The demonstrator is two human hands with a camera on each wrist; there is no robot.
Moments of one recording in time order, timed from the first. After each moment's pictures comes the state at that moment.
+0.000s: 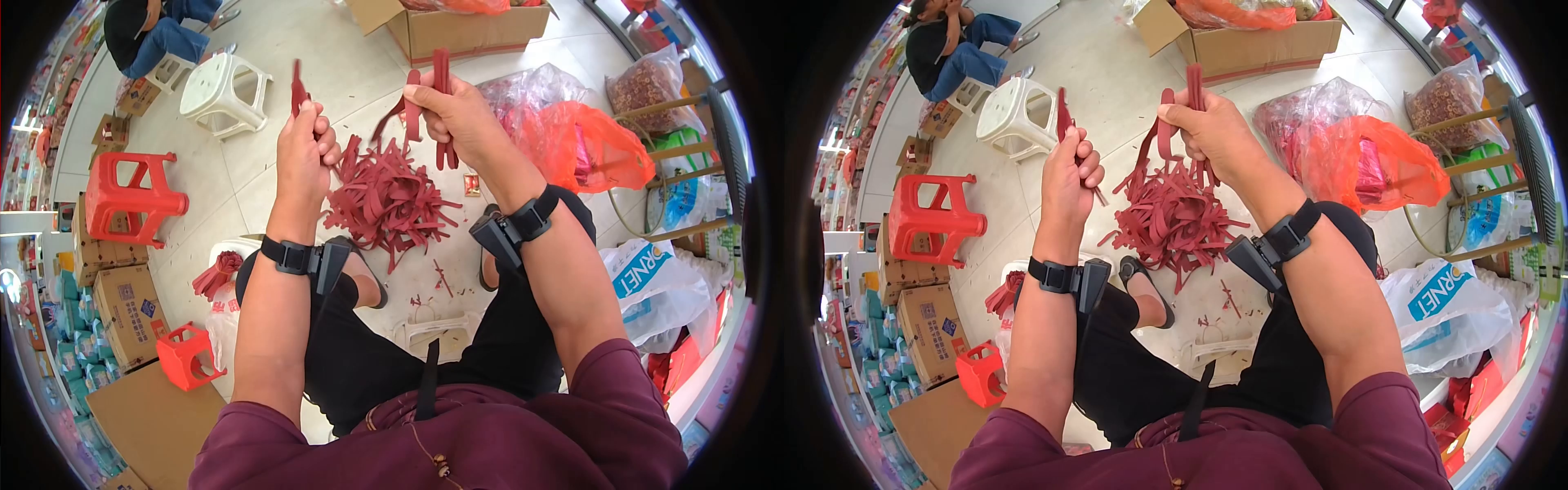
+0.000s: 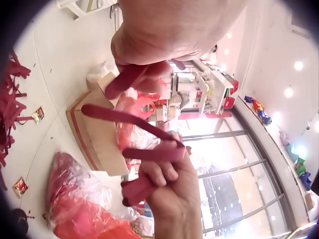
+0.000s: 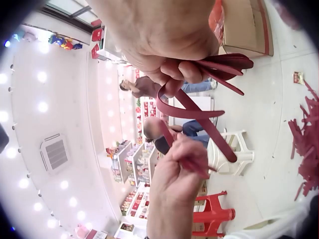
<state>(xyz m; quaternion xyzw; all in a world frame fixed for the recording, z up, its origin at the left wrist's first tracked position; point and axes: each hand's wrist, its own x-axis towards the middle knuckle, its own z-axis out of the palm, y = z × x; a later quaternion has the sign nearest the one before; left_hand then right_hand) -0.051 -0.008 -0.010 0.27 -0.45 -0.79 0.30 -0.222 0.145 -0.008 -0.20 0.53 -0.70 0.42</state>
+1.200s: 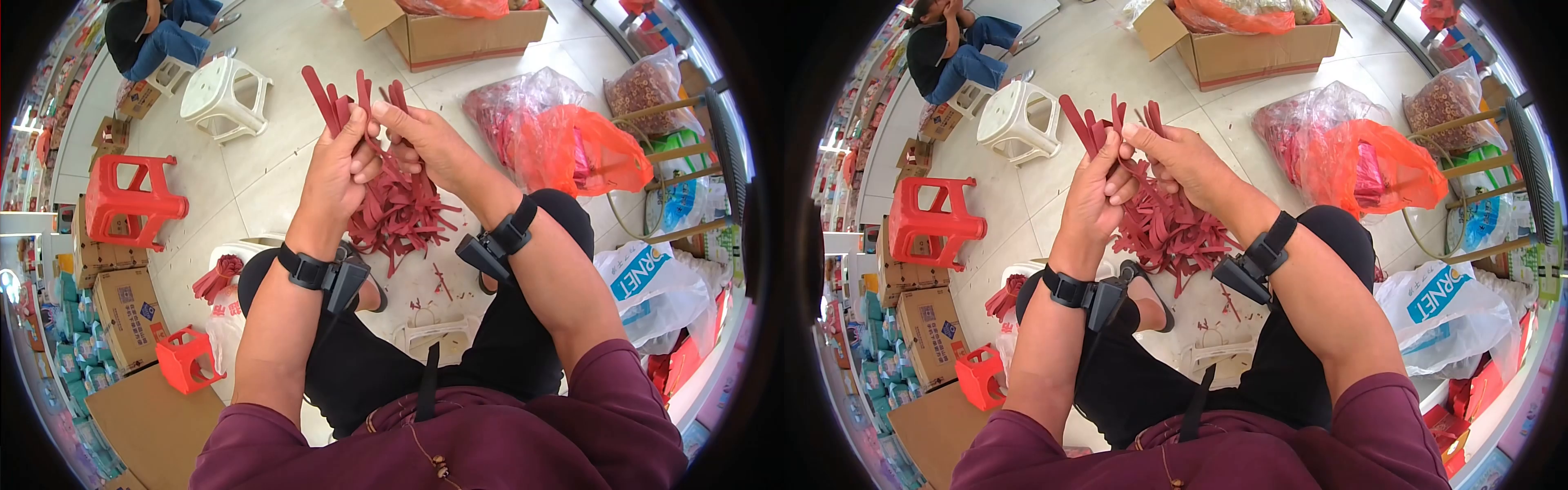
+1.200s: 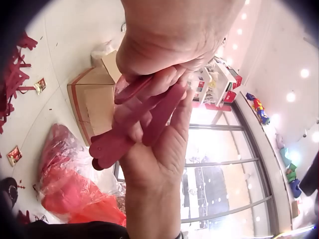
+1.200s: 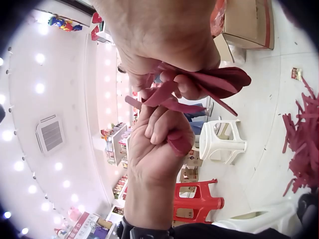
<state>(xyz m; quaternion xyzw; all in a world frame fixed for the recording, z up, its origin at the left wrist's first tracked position) -0.063 0.030 -0.001 0.19 -0.39 -0.88 0.20 -0.184 0.135 -0.008 -0.23 0.49 -0.67 0.51</state>
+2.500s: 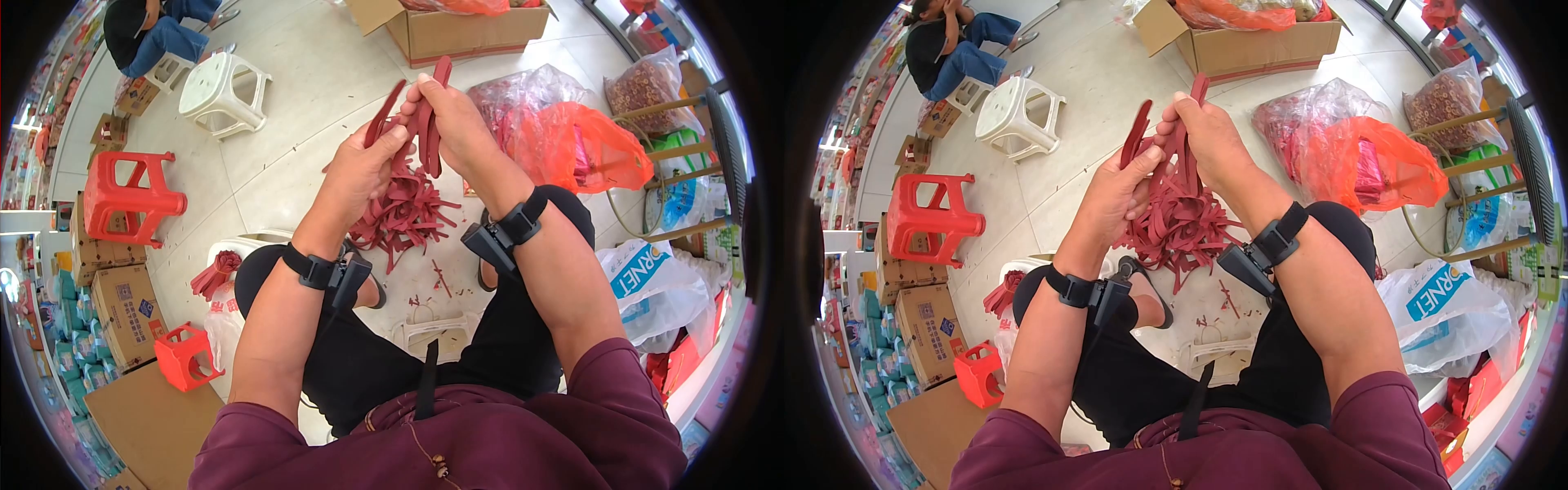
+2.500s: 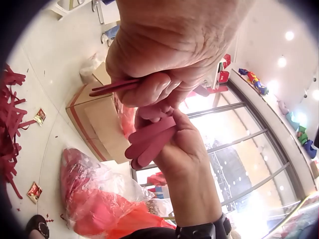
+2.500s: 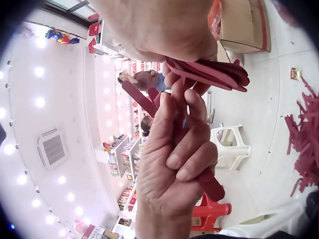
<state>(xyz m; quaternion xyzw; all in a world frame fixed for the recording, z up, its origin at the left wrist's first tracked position) -0.061 0.051 0.008 0.27 -0.53 -0.80 0.09 -0.210 0.136 -0.022 -0.15 0.49 -0.74 0.42</state>
